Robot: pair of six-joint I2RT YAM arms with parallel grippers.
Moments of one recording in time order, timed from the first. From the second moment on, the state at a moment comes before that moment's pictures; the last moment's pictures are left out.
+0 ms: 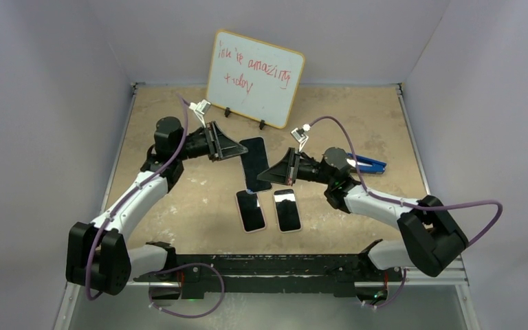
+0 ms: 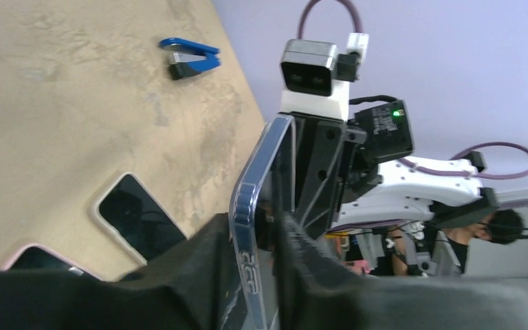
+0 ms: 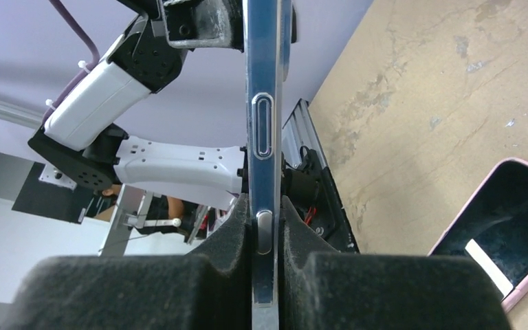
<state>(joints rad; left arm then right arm) -0.25 1.21 0.79 0.26 0.92 -0.95 0.61 1.36 0.58 0.82 -0.76 1.15</state>
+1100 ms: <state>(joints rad) -0.25 1.12 0.83 -0.43 0.36 -0.26 0.43 1.32 0.90 -0.59 -0.23 0.55</state>
